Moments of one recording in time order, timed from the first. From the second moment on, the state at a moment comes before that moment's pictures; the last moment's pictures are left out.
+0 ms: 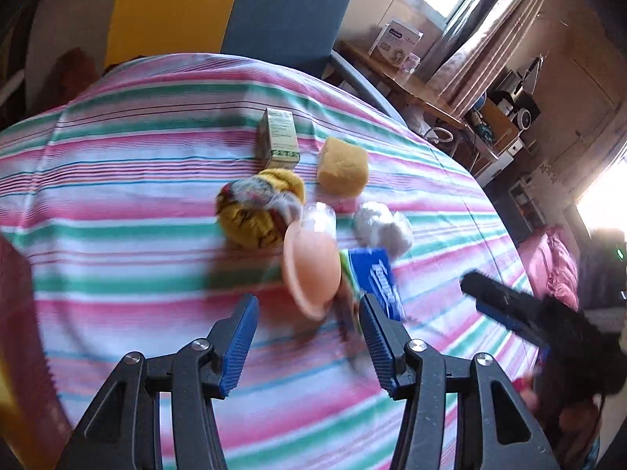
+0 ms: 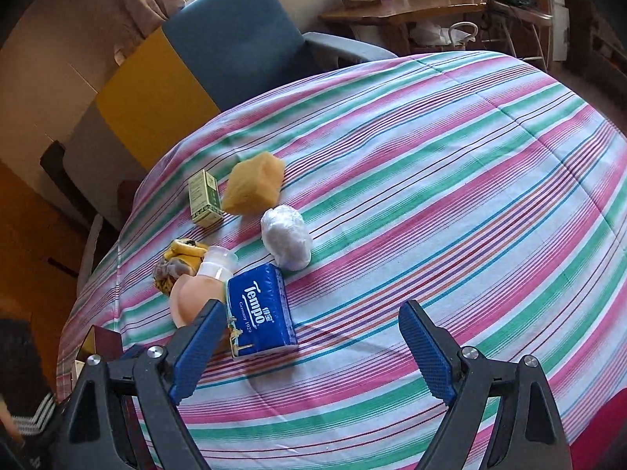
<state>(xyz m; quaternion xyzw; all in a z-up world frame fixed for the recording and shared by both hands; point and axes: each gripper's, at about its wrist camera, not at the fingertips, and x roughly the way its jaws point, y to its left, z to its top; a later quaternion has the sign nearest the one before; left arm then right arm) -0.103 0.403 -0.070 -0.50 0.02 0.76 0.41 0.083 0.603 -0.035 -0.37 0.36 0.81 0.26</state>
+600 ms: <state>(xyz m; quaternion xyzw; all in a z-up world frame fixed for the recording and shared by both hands) -0.103 0.406 -0.084 -0.50 -0.01 0.74 0.45 0.069 0.599 -0.044 -0.40 0.33 0.82 0.25</state>
